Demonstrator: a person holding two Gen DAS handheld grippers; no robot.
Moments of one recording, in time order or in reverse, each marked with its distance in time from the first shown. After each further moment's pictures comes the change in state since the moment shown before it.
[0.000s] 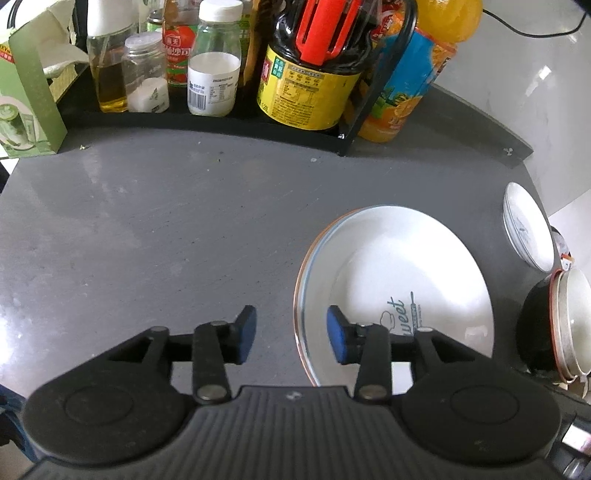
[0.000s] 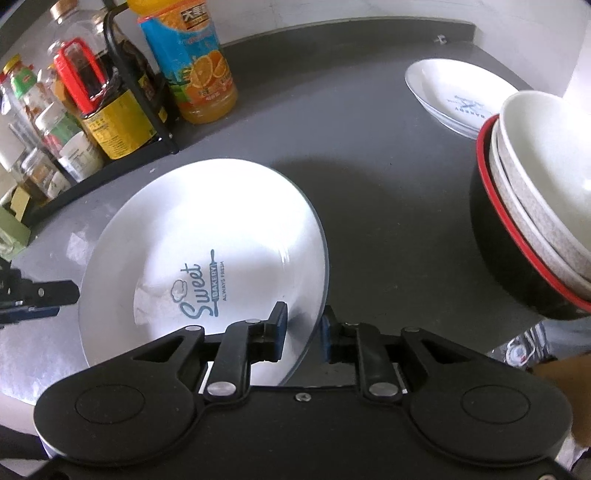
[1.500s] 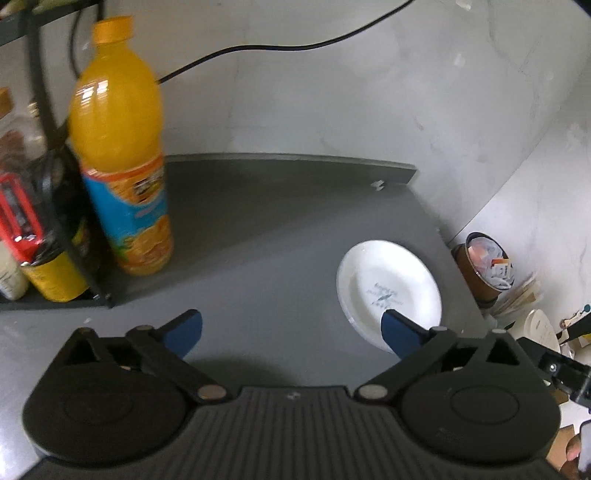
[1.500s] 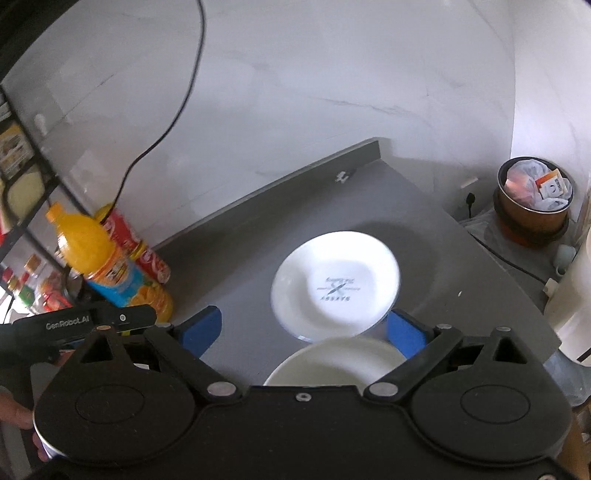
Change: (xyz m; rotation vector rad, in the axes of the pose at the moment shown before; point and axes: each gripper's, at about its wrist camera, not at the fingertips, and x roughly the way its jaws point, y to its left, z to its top) left arm 0.004 -0.249 0.094 0.242 -0.147 -0.147; right arm -0.113 -0.182 0.132 0.196 -0.286 0.072
